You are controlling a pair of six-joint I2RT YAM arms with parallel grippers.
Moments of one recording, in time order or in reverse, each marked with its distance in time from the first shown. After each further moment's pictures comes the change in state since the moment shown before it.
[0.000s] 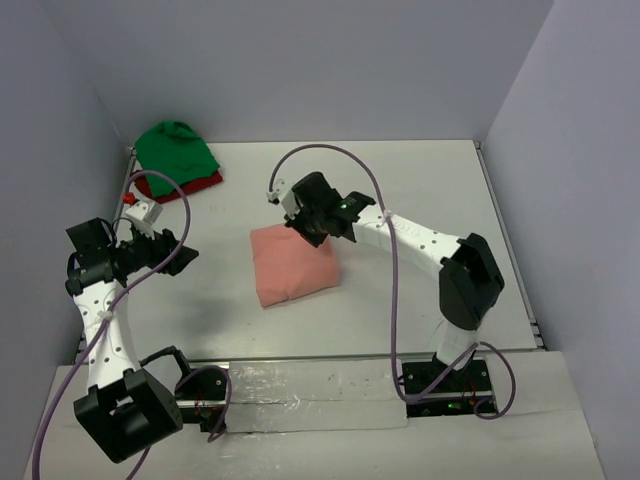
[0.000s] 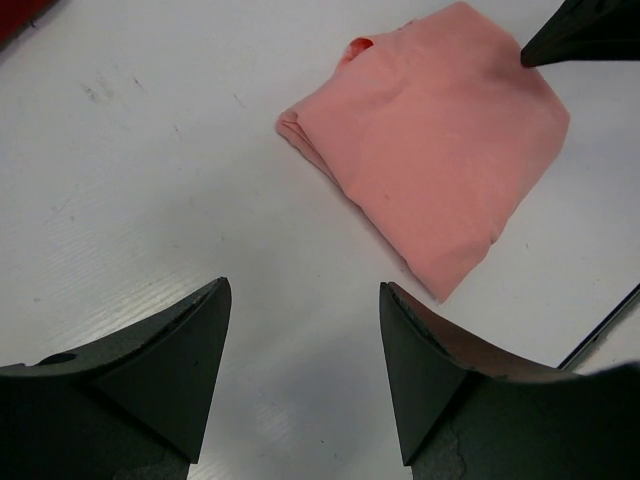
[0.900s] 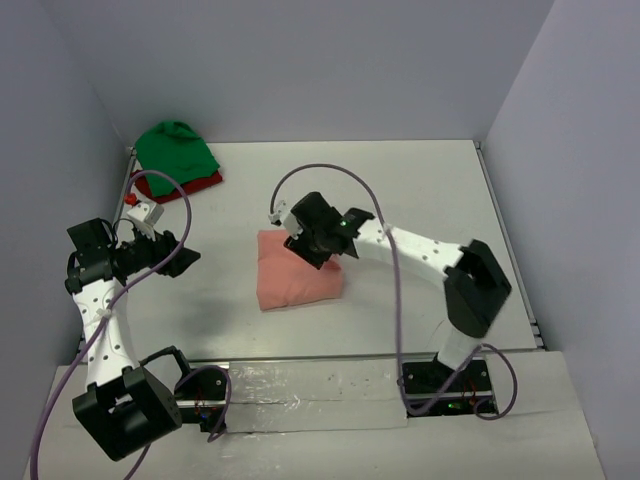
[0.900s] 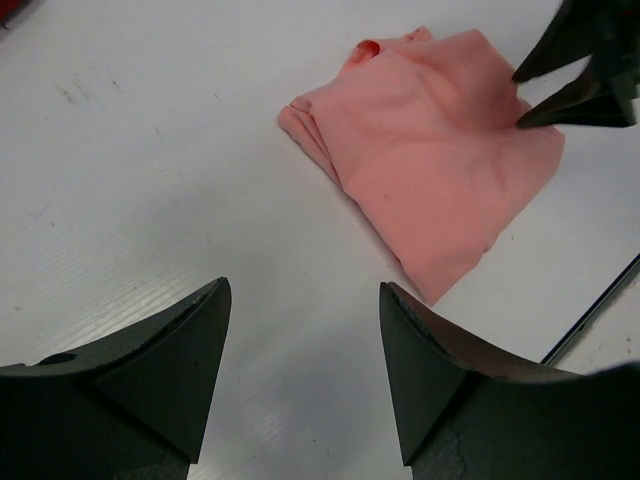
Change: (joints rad) left arm 0.000 0.015 0.008 -0.044 0.034 0.042; right arm 0.022 0.053 -0.074 -0.106 -0.038 0.043
